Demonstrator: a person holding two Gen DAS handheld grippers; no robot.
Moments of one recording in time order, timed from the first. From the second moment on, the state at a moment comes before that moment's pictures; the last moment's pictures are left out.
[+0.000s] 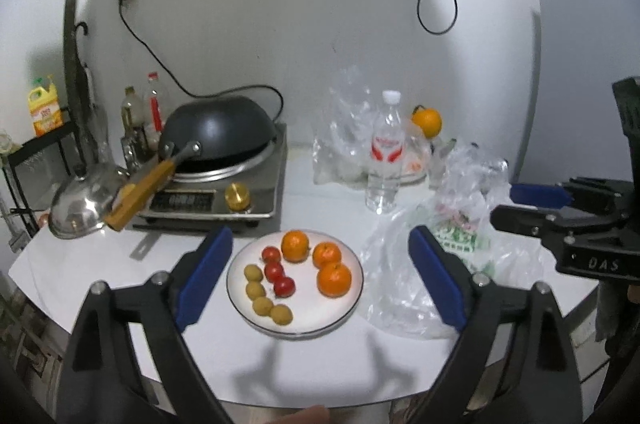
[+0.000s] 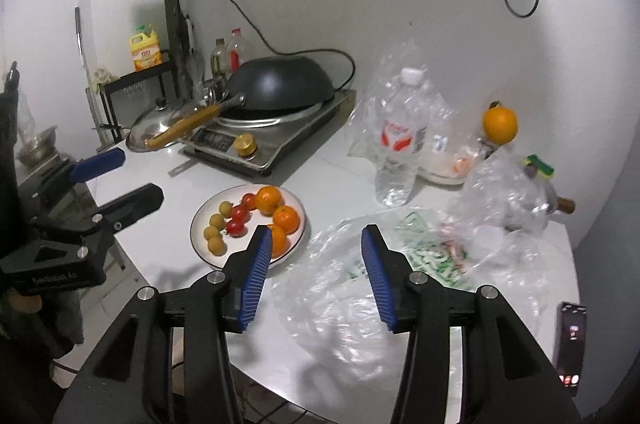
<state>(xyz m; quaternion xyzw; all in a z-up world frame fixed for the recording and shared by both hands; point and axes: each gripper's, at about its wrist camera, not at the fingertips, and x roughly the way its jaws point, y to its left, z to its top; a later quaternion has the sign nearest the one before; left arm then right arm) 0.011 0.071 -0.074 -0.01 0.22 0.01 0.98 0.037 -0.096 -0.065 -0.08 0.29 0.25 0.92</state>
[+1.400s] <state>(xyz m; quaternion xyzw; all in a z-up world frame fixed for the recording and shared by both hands) -0.014 0.000 0.023 0.04 0.09 -0.01 1.00 0.007 -0.164 0.028 -0.07 0.15 0.20 0.97</state>
